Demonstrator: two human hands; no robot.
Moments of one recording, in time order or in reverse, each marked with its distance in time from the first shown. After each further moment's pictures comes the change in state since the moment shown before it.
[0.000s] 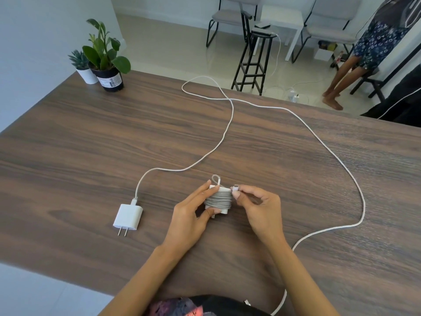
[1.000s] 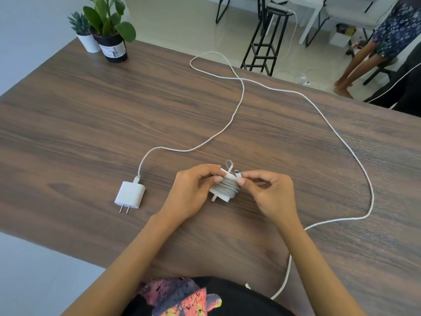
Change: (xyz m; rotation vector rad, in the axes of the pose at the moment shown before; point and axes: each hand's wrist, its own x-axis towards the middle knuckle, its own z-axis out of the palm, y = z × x) left_hand 0.021 0.013 -0.015 -0.064 -0.049 -0.108; right_hand 0.004 -0.014 -0.009 -0.292 -0.081 -0.073
